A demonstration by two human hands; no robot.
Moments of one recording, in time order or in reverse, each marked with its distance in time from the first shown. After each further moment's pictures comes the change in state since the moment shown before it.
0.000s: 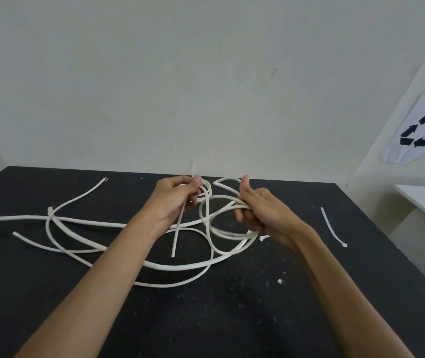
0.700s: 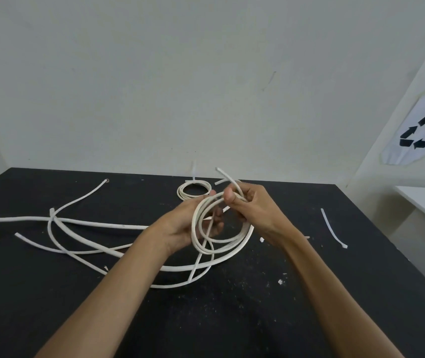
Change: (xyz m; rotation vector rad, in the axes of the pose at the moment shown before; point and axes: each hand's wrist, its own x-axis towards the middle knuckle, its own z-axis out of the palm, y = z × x) left_hand -0.024 -0.013 0.021 -0.295 -0.314 -0.360; right_hand 0.005 0.002 0.015 0.017 0.037 -0.335
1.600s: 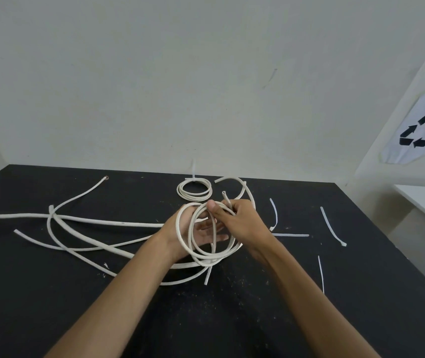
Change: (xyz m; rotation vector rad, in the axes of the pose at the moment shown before) left_hand 0.000 -0.021 -0.006 -0.045 0.105 -0.024; right_hand -0.005 0.017 0.038 0.123 0.088 0.284
